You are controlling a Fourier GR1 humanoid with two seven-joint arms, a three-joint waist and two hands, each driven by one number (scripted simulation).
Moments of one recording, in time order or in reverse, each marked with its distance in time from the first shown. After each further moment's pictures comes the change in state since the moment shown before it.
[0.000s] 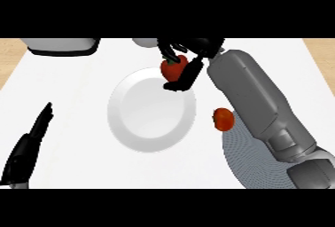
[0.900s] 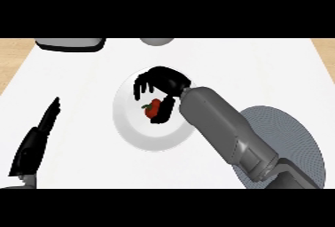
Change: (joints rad) left arm -0.059 -0.025 -0.002 0.042 -0.027 -0.019 -0.008; right arm 0.091 0.144 0.307 0.102 -0.173 -0.124 0.247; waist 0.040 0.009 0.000
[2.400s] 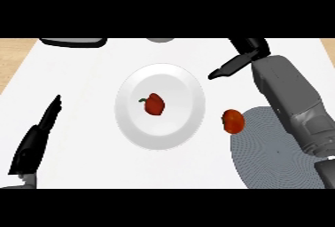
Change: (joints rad) left arm -0.003 -0.010 0.003 -0.038 -0.013 -0.024 0.007; right arm -0.093 -0.287 -0.422 0.353 -0.445 0.238 -0.337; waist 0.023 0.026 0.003
